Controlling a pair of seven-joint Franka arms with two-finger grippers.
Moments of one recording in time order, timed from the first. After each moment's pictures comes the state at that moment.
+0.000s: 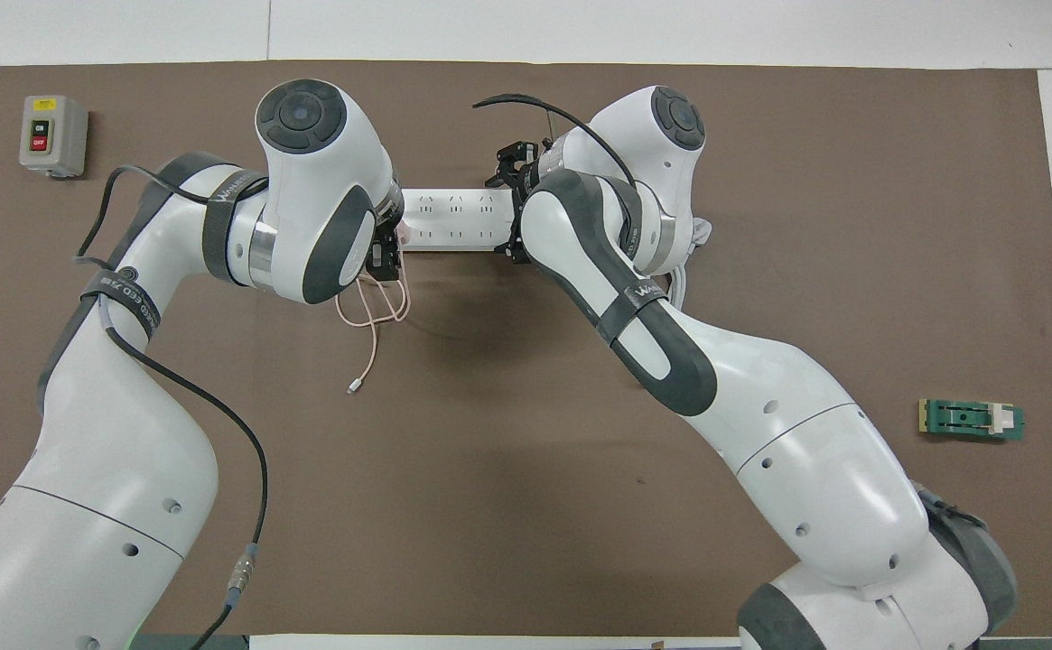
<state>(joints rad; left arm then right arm) -0.46 0.57 0.04 -1.47 -0.03 2.05 -1.96 0.41 0.96 0.03 -1.06 0.62 2.16 1.54</state>
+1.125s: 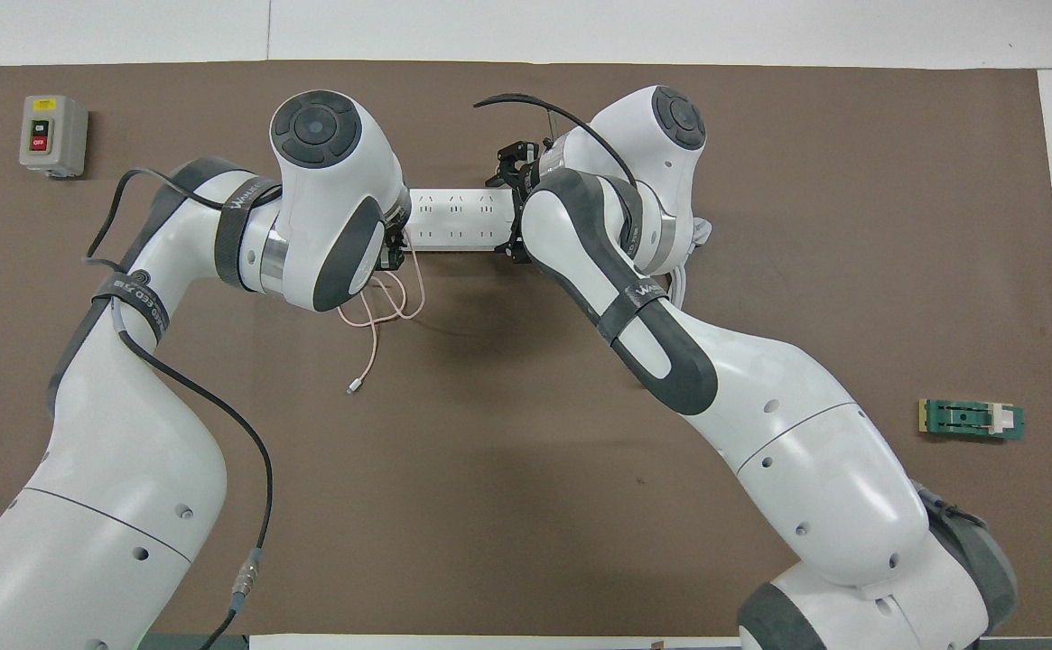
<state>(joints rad) -0.48 0.57 0.04 -1.49 0.01 2.10 -1.95 0.40 0.96 0.03 -1.06 0.63 2.16 1.54</state>
